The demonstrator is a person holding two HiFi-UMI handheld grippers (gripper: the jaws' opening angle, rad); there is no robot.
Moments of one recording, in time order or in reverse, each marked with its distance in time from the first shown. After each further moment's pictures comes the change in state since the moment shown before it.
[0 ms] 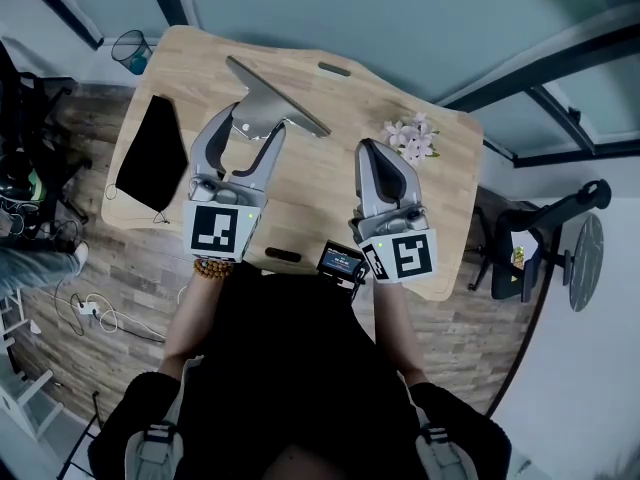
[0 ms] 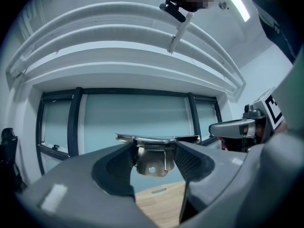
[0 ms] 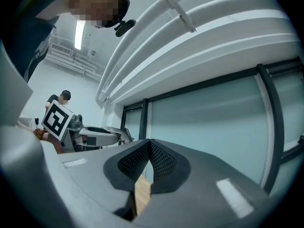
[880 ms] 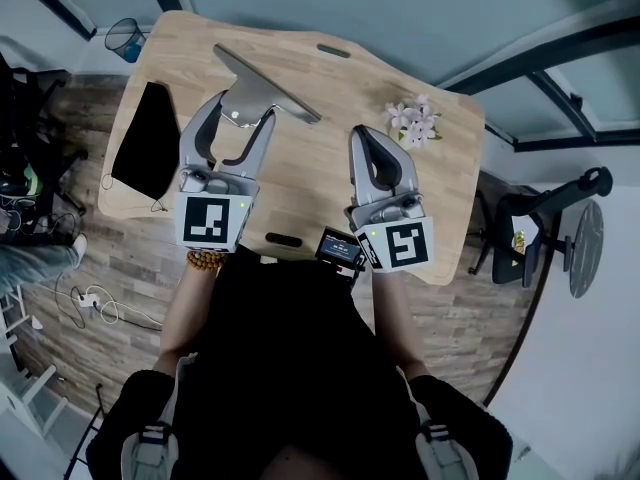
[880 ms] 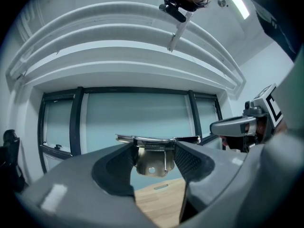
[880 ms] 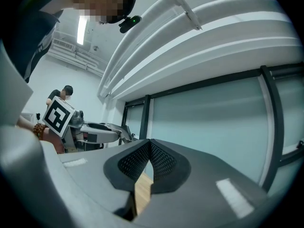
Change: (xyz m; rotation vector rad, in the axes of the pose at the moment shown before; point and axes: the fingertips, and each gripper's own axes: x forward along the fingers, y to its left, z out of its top) left arm -0.011 0.008 -0.013 0.023 0.019 0.011; right arm 0.001 0.015 -0.012 -0.041 0.042 0.007
